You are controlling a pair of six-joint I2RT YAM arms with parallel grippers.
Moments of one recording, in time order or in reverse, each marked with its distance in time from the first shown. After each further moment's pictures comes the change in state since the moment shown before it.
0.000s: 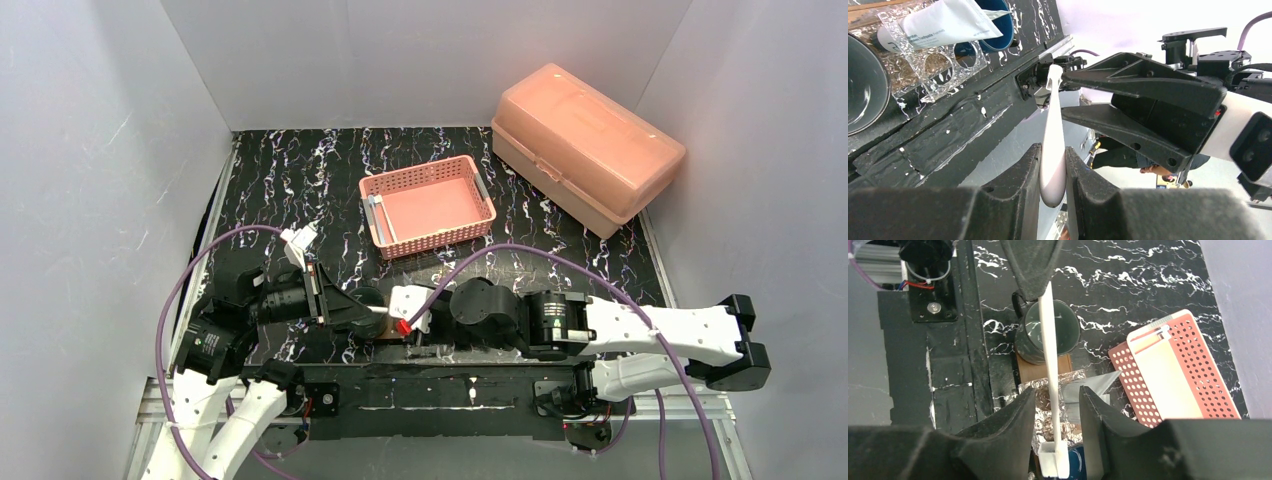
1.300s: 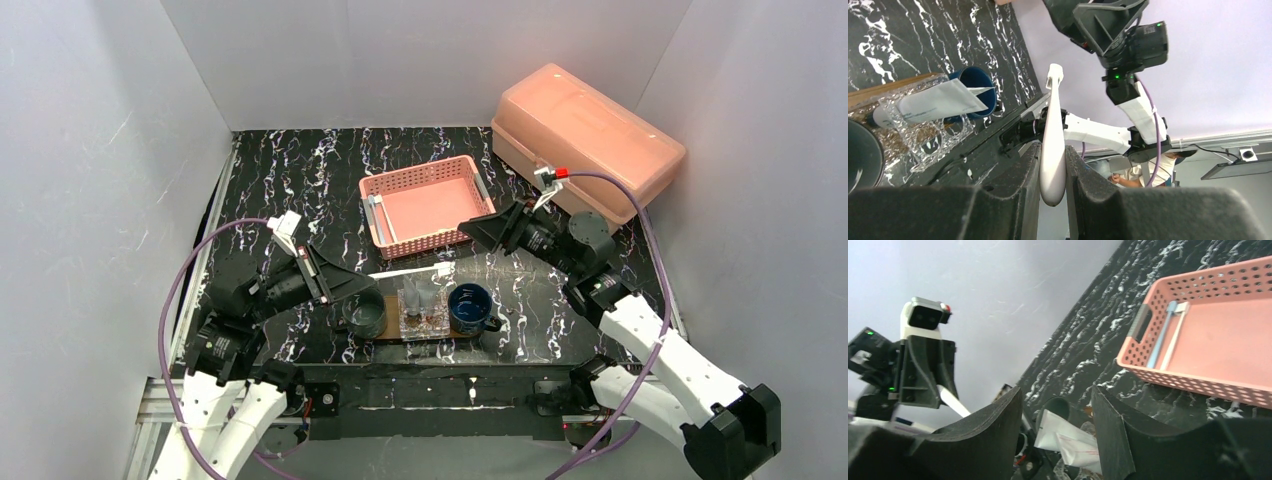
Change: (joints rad) left arm 0.000 -0.047 -0.119 0.372 -0.126 -0.203; right arm -0.946 -0.262 -0.457 0.667 -0.640 1.015
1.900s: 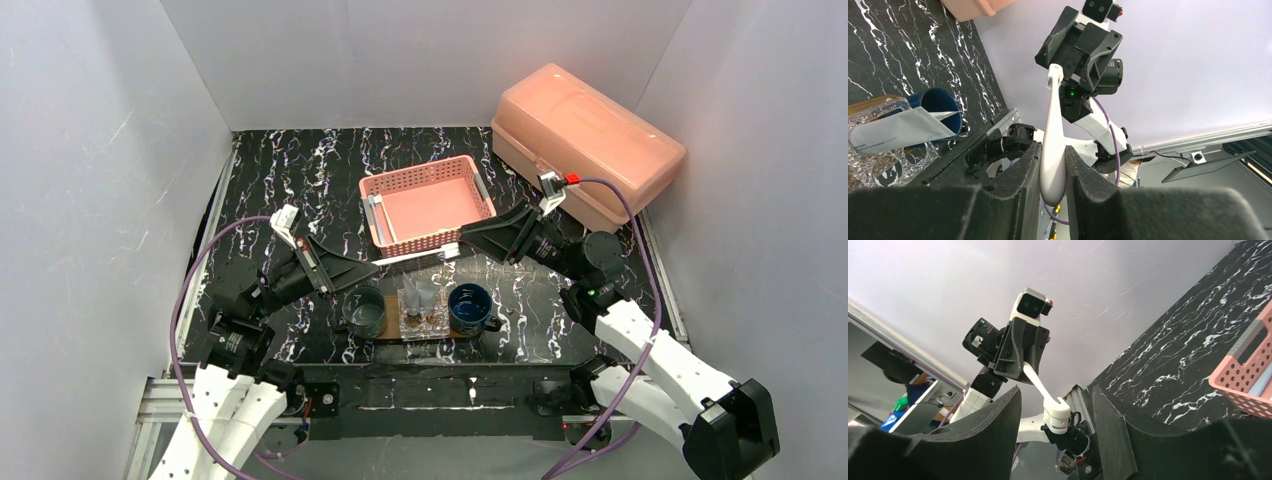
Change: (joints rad) left arm 0.000 -0.006 -0.118 0.335 0.004 -0.236; right arm -0.032 -0.010 -0.140 0.467 -0.212 0.330
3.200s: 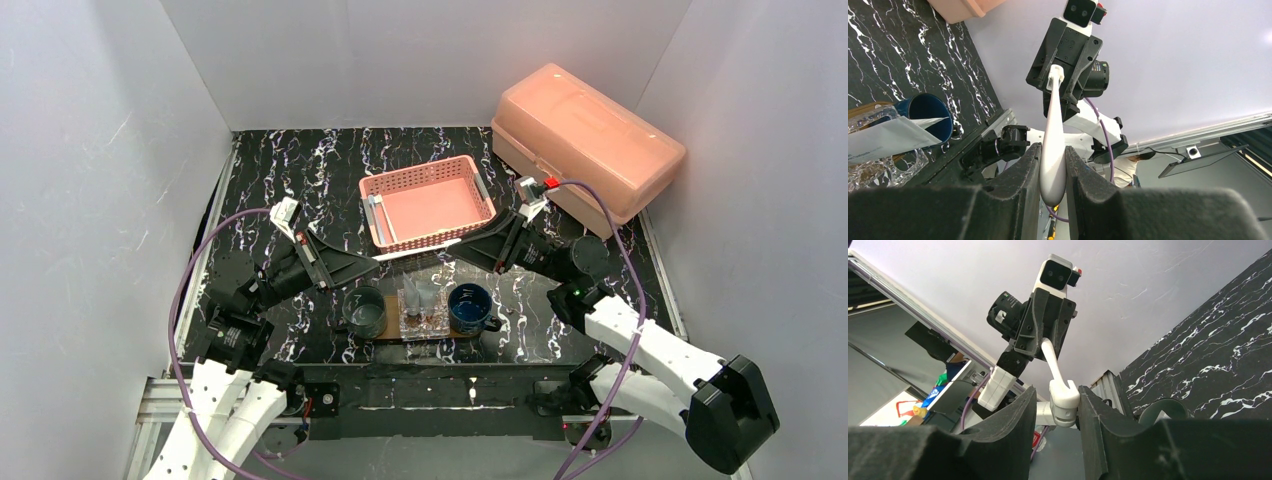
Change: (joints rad) left arm 0.000 0.041 0.048 0.027 0.021 -0.006; right arm 0.103 0.086 -0.024 0.176 -0.040 0.103
